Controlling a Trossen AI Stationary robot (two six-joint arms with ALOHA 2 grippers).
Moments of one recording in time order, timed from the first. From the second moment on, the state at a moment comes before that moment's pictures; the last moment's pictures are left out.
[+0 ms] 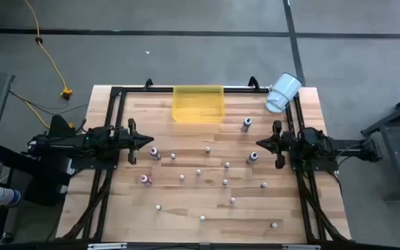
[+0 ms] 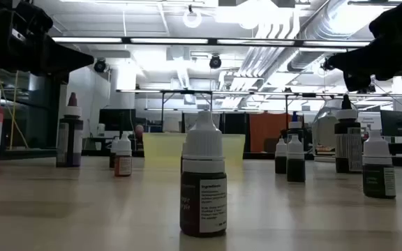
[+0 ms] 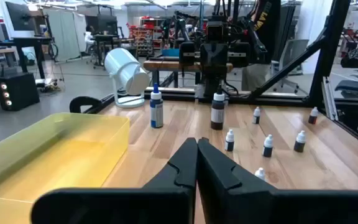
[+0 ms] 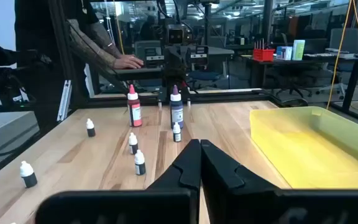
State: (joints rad) left arm -0.03 0.01 0.03 0.00 -0.17 0.00; right arm -0.03 0.02 0.01 0.03 0.02 0.04
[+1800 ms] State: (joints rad) left arm -0.03 0.01 0.03 0.00 -0.17 0.00; right arm -0.03 0.02 0.01 0.03 0.02 0.04
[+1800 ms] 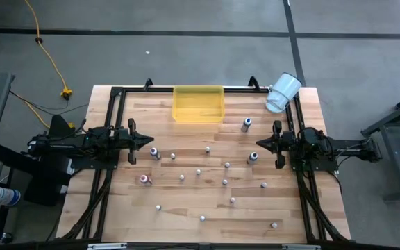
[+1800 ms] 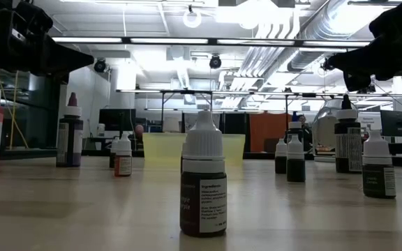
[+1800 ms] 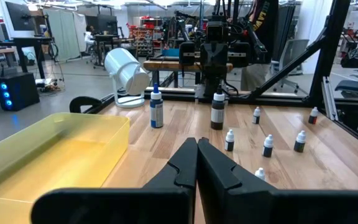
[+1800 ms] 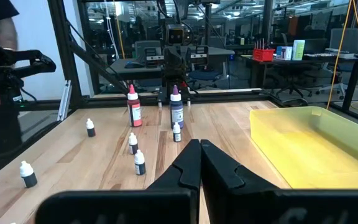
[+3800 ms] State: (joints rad) left arm -0.03 0.01 0.03 0.07 -0.12 -0.22; right arm -0.03 0.02 0.01 0.03 0.02 0.04
